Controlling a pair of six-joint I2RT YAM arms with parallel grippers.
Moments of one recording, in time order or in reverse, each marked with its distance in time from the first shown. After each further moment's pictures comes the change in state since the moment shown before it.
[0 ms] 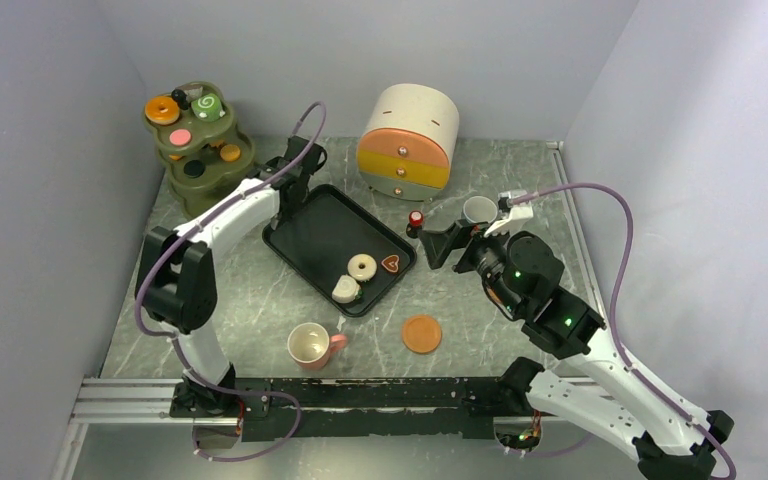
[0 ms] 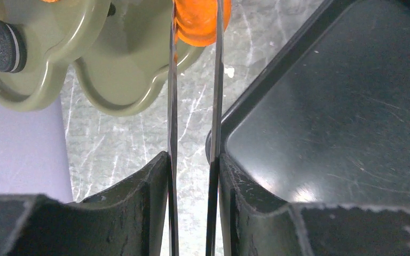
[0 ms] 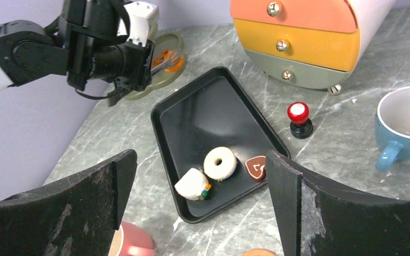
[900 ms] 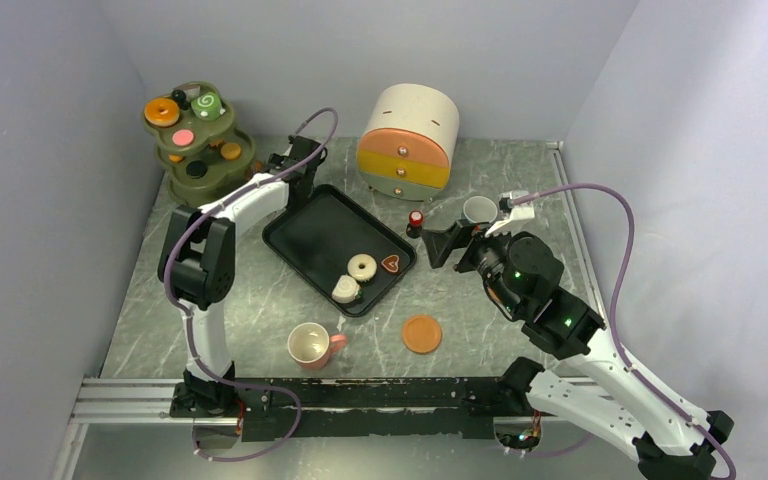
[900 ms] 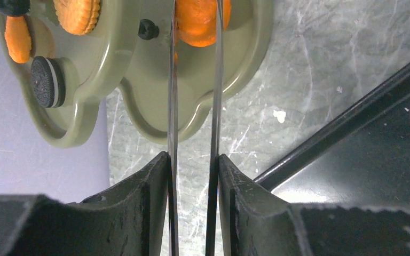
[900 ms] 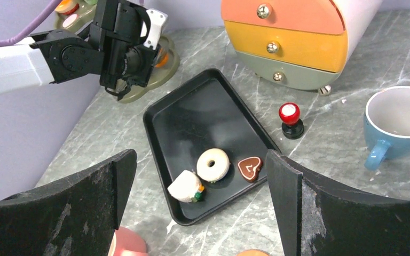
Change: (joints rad) left arm 0.055 0.204 0.063 0.138 -0.188 0.142; right arm 0.000 -0.003 -0.005 0.000 0.027 -0.008
